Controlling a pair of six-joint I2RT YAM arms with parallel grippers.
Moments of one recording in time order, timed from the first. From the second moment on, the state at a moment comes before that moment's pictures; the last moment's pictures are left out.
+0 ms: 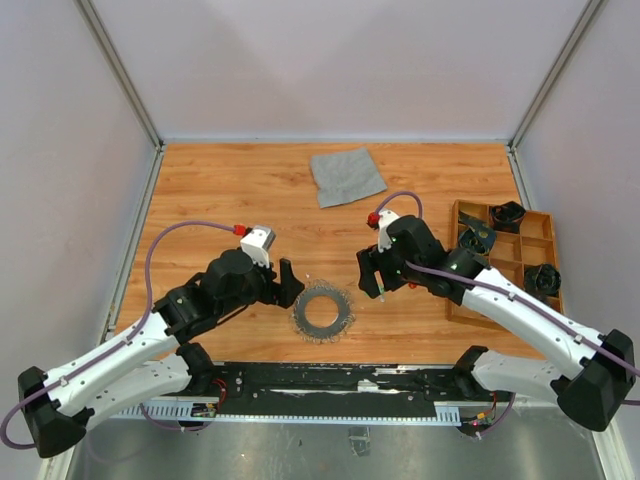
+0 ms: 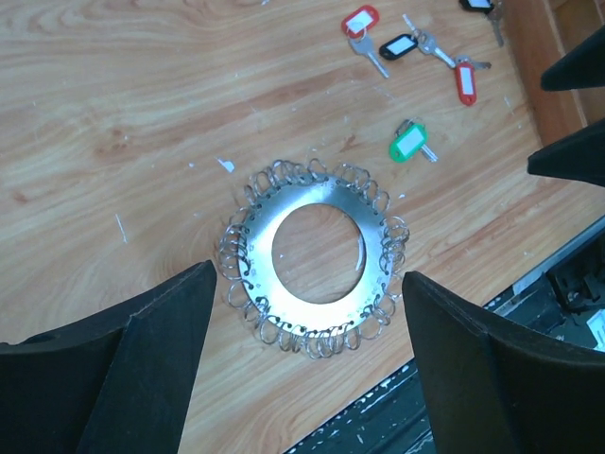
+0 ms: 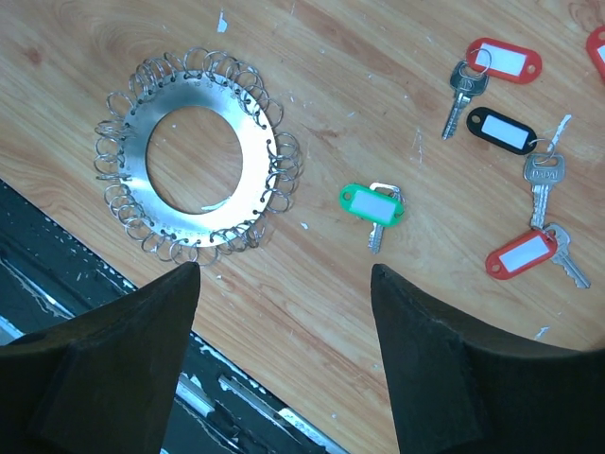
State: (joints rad) left arm -0.85 0.74 0.65 -0.40 -0.16 -0.47; right arm 0.77 1.09 0.92 -0.63 -0.02 0.24
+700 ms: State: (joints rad) left arm -0.46 1.10 0.68 -0.12 0.04 -0.43; right arm 0.55 1.31 0.83 -0.45 -0.40 0.12
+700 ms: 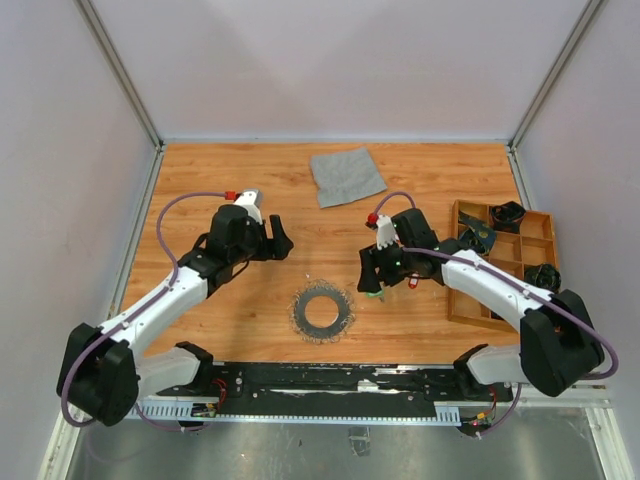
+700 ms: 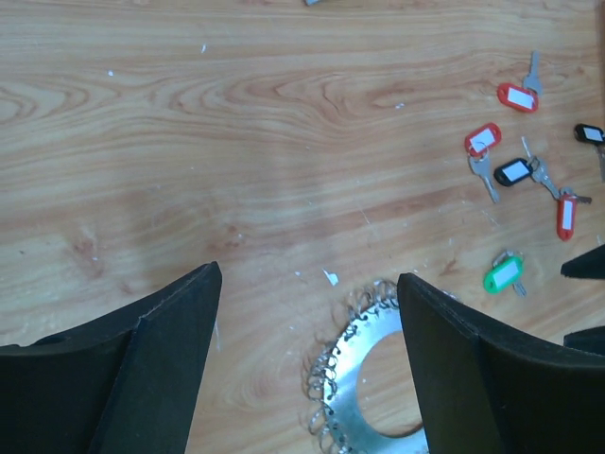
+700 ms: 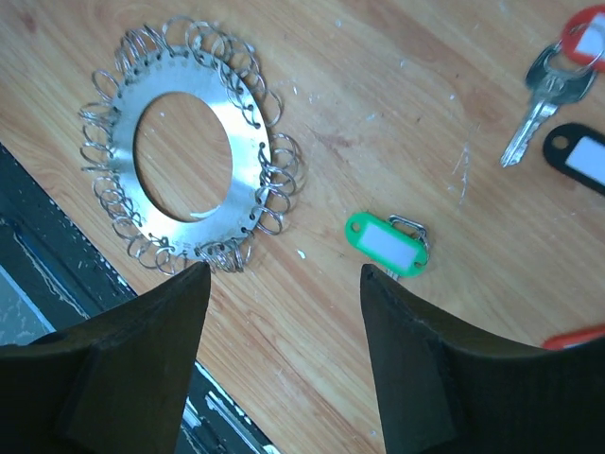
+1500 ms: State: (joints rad) left arm -0.42 1.19 0.61 0.05 0.14 -0.35; right arm 0.64 1.32 0.66 -0.25 -0.42 0.13
